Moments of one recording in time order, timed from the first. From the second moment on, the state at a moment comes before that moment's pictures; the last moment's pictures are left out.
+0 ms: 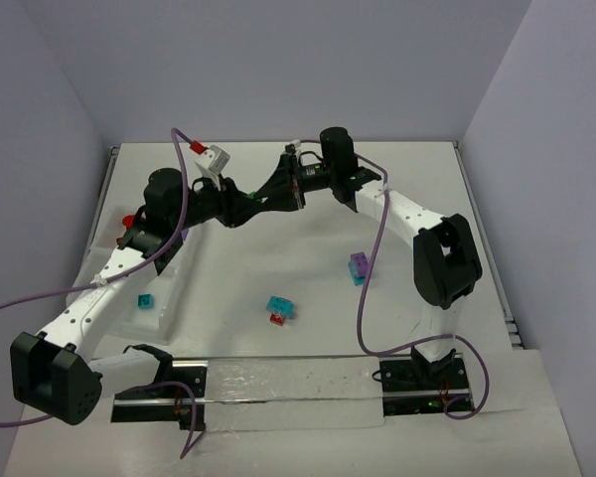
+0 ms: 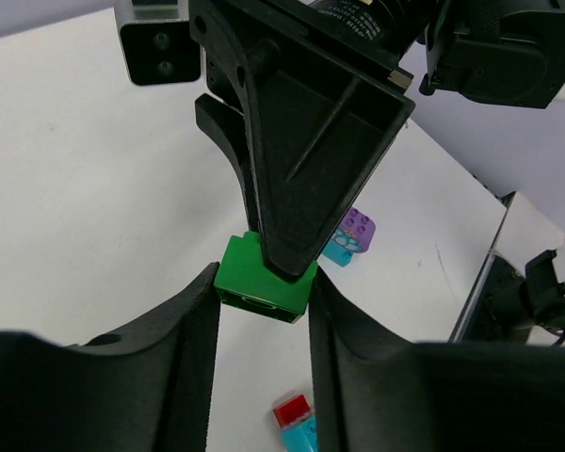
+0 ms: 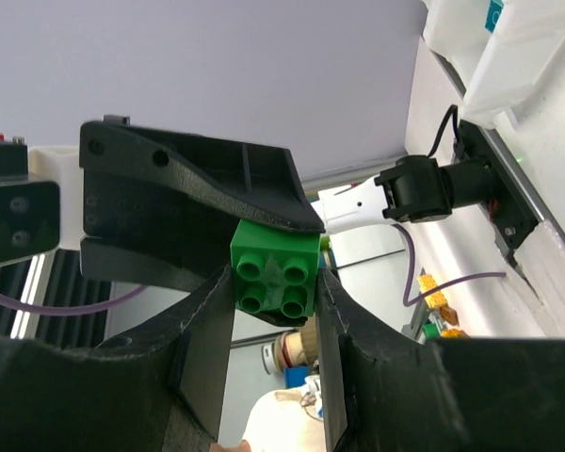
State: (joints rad) left arm -0.41 1.17 0.98 0.01 0.56 -0.27; right arm 0.50 1.85 1.48 0.08 -1.17 1.42
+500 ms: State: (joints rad) left arm -0.41 1.16 0.98 -0.06 0.55 -0.29; right arm 0.50 1.85 1.46 0.07 -1.16 1.38
